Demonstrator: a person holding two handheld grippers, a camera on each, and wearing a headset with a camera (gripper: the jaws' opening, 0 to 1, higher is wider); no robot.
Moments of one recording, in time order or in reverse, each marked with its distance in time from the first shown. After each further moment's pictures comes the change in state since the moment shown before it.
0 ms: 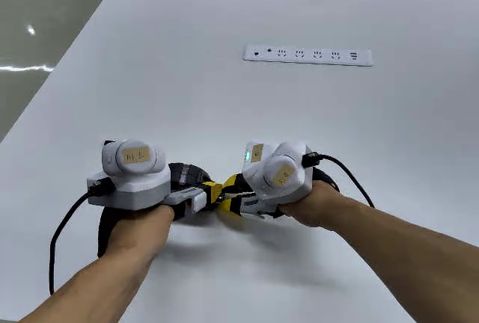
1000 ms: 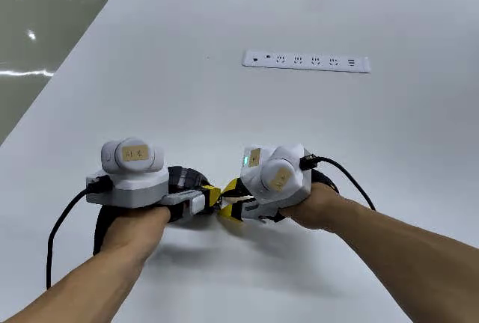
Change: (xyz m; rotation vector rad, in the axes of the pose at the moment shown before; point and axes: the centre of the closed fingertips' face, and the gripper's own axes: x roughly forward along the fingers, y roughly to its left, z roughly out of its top) left arm -0.001 0.002 -0.002 -0.006 0.026 -0.008; right arm -0.006 0.002 -0.005 -0.018 0.040 0.003
